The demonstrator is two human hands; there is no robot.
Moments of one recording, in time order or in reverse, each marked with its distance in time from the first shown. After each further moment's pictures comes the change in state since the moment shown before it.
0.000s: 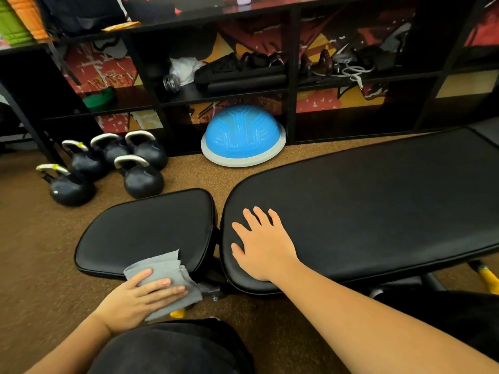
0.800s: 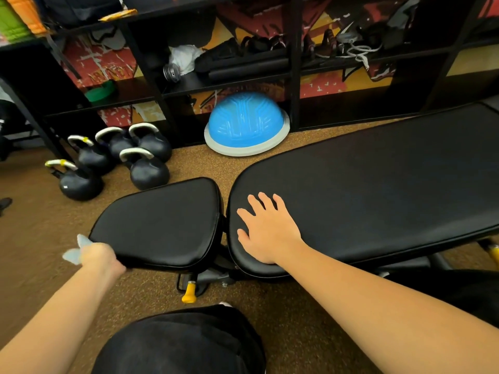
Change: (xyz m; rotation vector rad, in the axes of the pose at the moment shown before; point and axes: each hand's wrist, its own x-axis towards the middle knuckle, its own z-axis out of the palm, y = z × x) left_hand 0.038 -0.081 -0.029 1.486 -0.632 2.641; right_hand 0.004 -0.002 -0.002 -0.019 -0.015 0.007
